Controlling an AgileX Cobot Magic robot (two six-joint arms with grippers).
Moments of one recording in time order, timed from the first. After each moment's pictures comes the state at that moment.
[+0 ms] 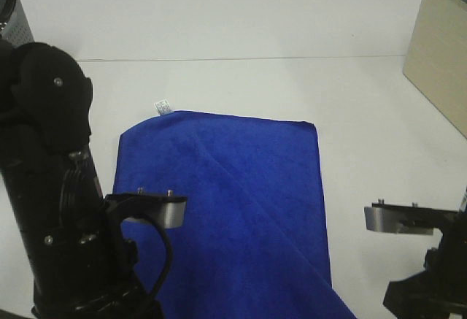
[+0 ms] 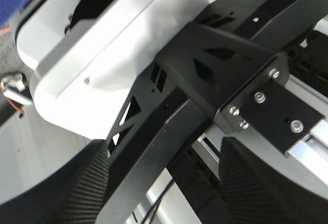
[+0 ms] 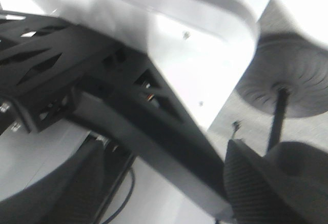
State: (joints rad) left arm -0.69 1.74 -0.89 -0.60 1.17 0.25; right arm 0.31 1.58 -0.57 0.46 1.10 -0.19
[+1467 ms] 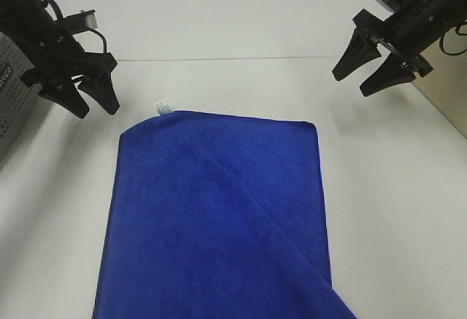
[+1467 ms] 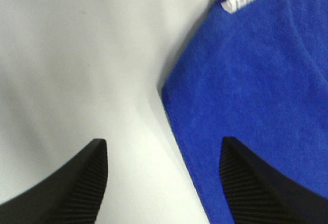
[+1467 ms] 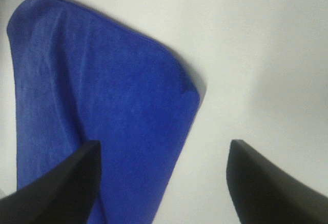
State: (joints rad) left arm -0.05 2.29 -1.83 -0.41 1.14 0.30; right arm -0.08 2.24 -1.79 0.69 1.21 -0.44
